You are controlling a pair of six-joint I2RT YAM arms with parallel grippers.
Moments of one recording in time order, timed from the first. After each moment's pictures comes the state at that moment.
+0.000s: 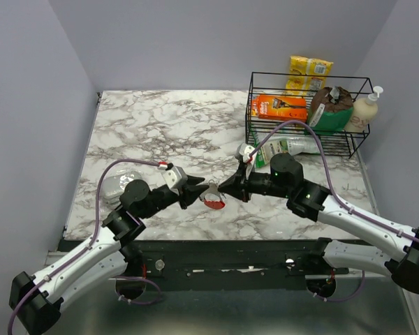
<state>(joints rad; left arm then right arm) -0.74 0.64 0.42 0.26 0.34 -0.05 0.88 1.05 0.79 0.03 -0.38 0.08</state>
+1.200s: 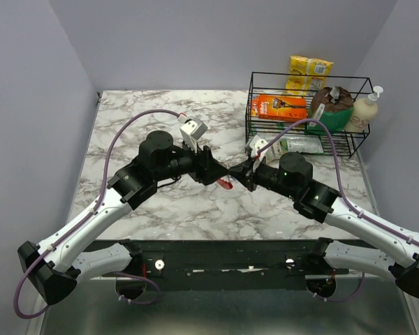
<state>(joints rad) -0.74 1.01 1.04 -0.25 0.38 -0.39 0.88 0.99 0.82 0.00 -0.12 -0.04</state>
